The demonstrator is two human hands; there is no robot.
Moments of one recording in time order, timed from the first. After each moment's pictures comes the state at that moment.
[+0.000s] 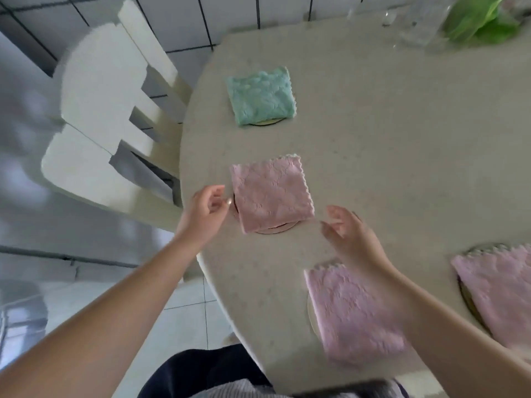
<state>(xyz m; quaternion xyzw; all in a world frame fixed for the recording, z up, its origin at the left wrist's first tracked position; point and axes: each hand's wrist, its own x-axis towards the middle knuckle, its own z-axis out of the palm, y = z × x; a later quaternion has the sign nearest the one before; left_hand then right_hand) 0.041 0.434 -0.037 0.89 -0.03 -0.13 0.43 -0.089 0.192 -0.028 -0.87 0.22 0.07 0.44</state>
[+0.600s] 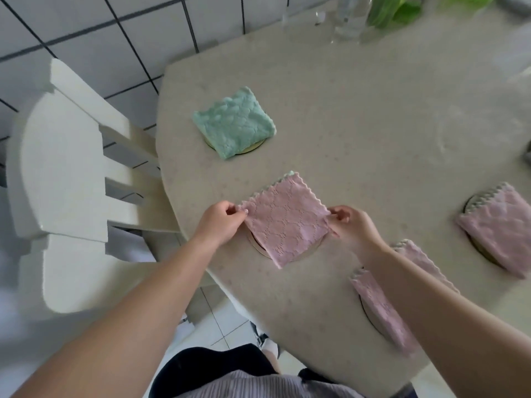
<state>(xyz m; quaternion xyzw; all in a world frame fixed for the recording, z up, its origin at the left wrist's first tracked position) 0.148 0.421 -0.037 0.88 -0.14 -0.32 0.32 -0.028 0.245 -0.027 -0.72 0.49 -0.02 0.49</state>
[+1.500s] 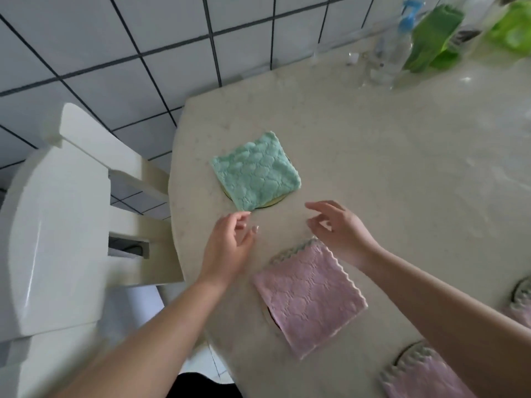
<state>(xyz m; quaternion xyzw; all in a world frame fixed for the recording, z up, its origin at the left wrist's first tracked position) 0.208 0.396 -0.048 0.85 -0.22 -0.16 0.45 0.097 0.199 -0.015 -0.89 0.24 -0.01 0.38</state>
